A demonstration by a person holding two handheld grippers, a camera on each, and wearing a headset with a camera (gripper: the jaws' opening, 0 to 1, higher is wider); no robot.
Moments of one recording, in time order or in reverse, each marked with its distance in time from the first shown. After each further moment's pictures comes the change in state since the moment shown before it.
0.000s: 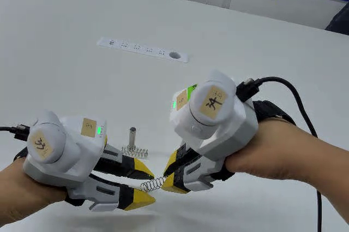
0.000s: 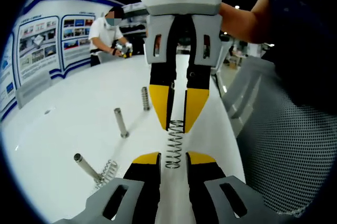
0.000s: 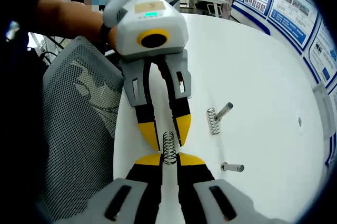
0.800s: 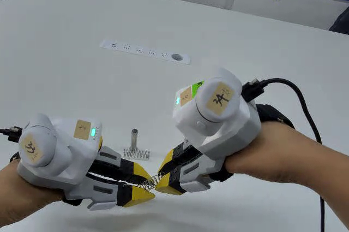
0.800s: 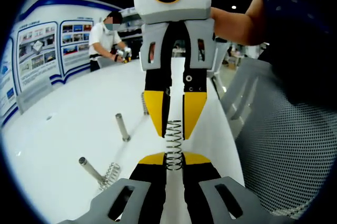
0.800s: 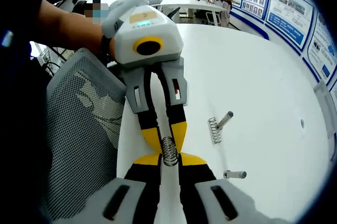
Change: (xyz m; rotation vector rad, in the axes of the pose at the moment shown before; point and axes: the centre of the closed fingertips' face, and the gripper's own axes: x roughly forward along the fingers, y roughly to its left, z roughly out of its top) left arm -0.007 -0.001 0.006 0.030 -0.026 0.007; right arm 0.000 0.001 0.012 0.028 -0.100 0.021
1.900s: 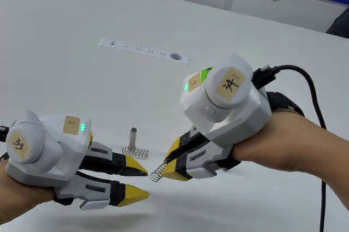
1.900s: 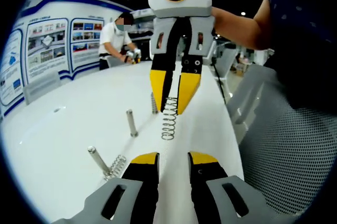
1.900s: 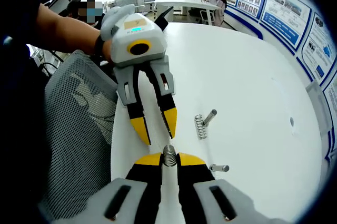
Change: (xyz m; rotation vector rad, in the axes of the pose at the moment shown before) left arm -0.014 0.005 -0.004 -0.064 -0.035 0.066; right arm -0.024 -0.018 -0.001 0.004 0.037 -0.069
